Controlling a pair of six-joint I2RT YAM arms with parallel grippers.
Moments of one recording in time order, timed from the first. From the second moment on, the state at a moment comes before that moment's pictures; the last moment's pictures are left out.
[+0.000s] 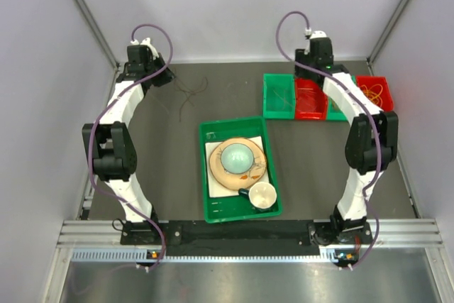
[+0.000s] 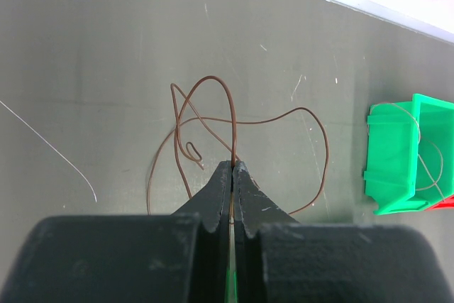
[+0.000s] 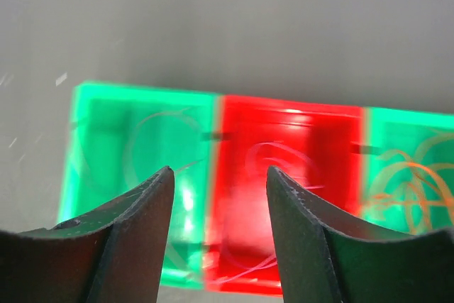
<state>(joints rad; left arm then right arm) 0.01 1.84 1.57 -0.29 0.30 -0.42 0.17 1.91 1.64 -0.32 0.10 0.12</state>
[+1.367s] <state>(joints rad) 0.01 1.84 1.57 -0.30 0.29 -0.42 0.34 1.82 1.59 -0.31 0.22 -0.02</state>
